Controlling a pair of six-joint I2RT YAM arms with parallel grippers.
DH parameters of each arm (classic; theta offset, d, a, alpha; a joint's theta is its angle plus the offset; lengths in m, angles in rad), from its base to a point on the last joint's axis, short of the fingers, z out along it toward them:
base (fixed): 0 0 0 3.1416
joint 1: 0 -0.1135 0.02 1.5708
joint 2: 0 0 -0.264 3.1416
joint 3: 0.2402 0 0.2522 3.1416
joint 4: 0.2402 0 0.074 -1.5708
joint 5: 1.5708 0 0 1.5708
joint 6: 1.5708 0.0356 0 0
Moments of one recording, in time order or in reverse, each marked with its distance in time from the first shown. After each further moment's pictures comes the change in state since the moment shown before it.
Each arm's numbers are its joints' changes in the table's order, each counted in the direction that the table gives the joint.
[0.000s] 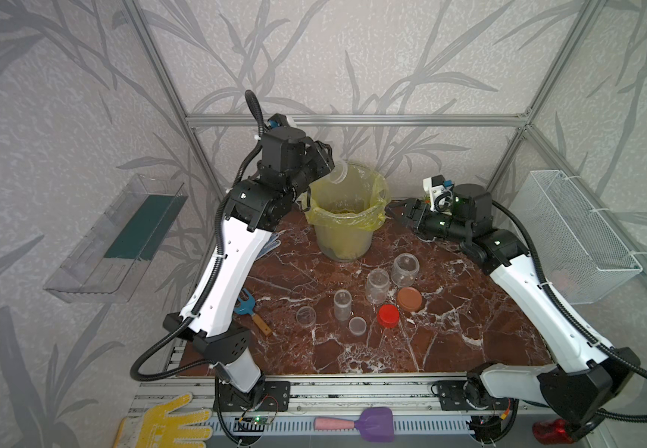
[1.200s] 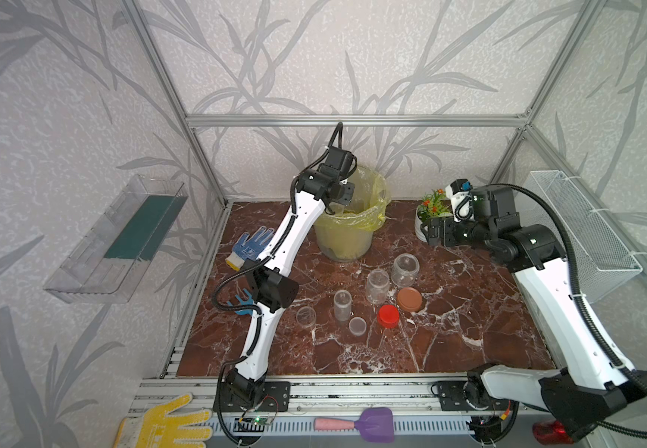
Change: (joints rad) left arm 0.001 0.705 0.596 0.406 -0.029 0.753; right arm 0.114 -0.020 0.224 0.597 0.397 -0.690
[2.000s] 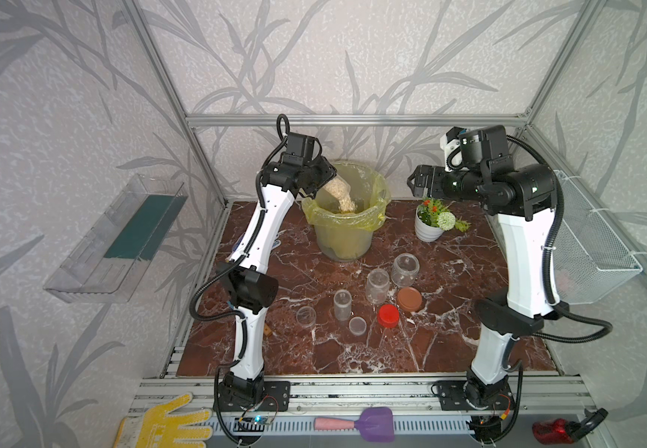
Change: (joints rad) left arm -0.188 -0.103 -0.118 -0.130 0.418 -0.721; right arm -0.085 0.534 1.028 0.483 0.080 0.171
